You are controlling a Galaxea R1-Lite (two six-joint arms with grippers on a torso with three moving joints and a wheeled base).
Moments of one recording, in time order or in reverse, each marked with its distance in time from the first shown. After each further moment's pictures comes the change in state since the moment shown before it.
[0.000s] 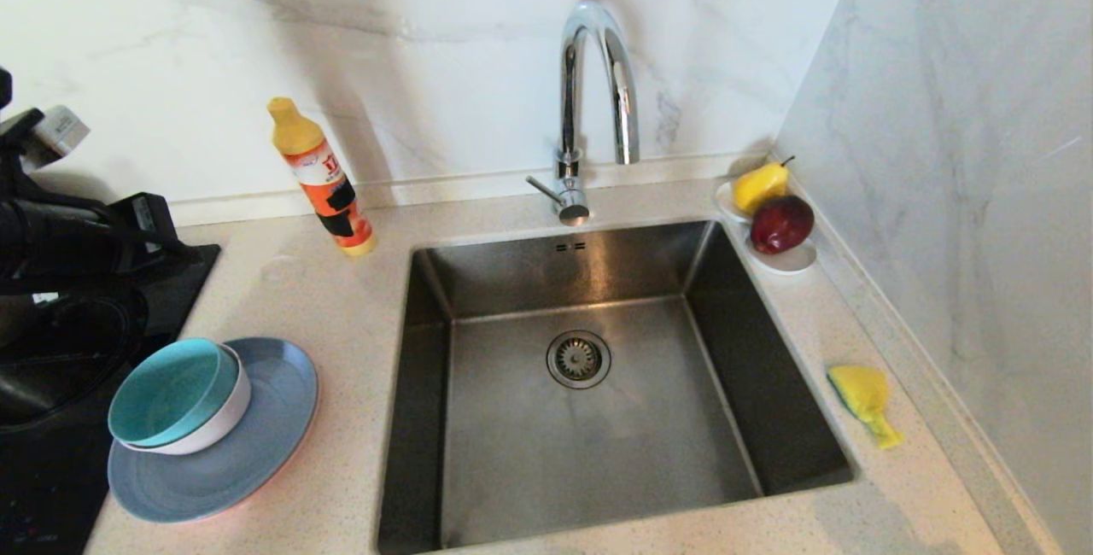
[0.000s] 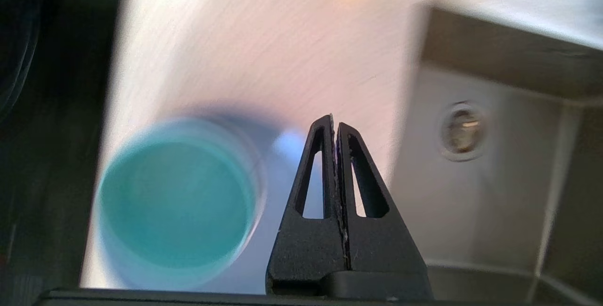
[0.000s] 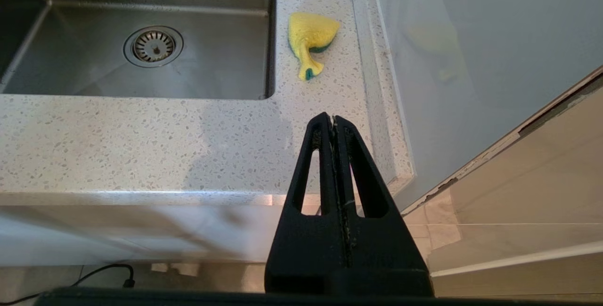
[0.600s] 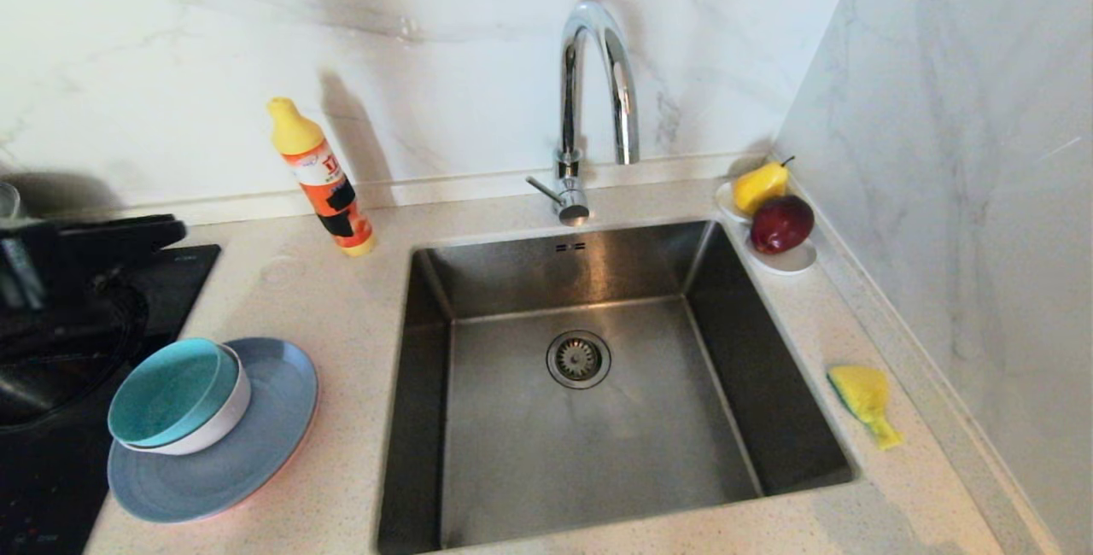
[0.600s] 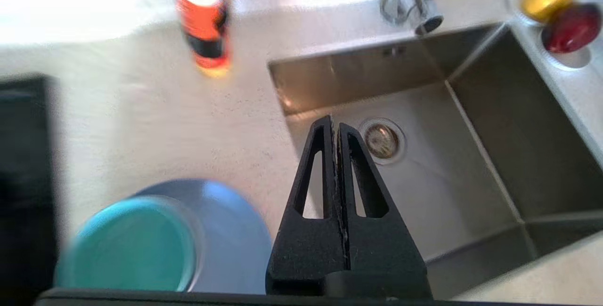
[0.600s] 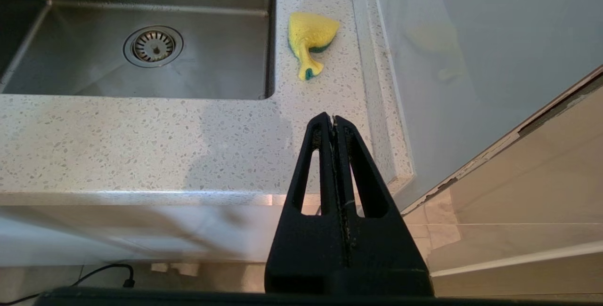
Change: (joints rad) left arm -0.167 -0.431 0.378 -0.348 -0.121 0.224; right arm 0.000 0.000 0.000 0.000 0.000 0.000
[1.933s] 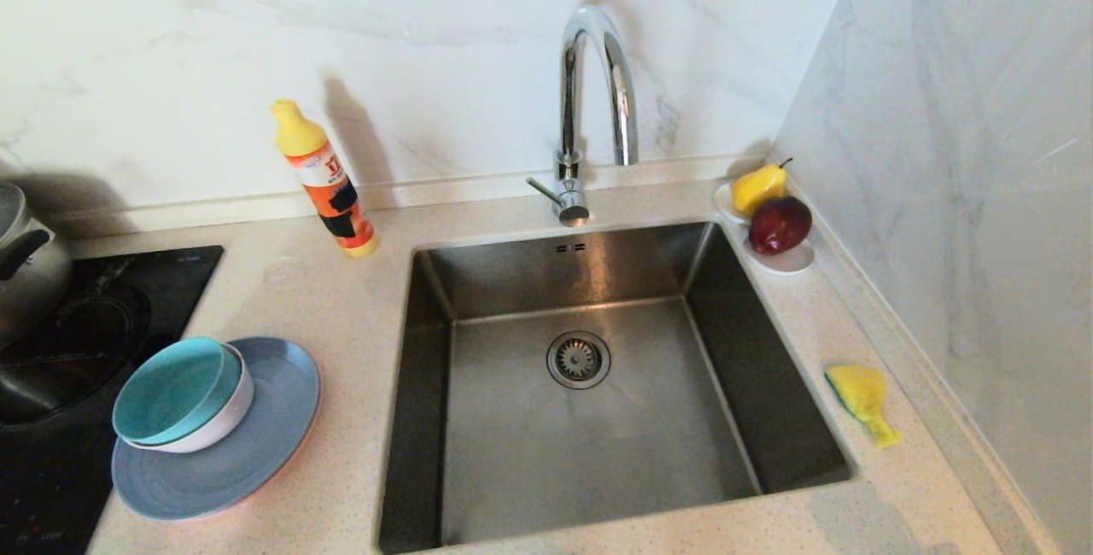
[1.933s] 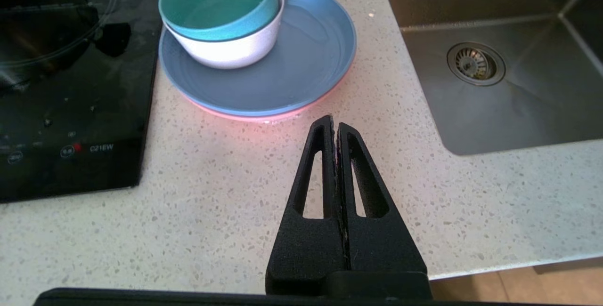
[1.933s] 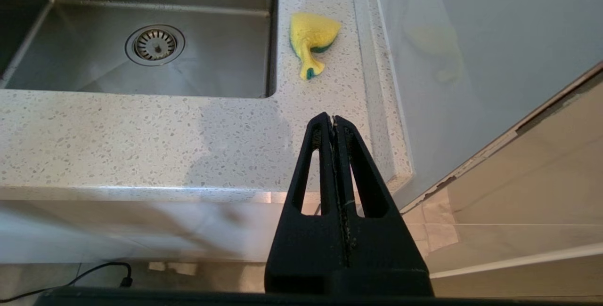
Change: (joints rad) left arm 0.037 -1.032 0.830 0.114 0.211 0.062; right arm 0.000 0.000 0.000 0.002 0.005 -0.012
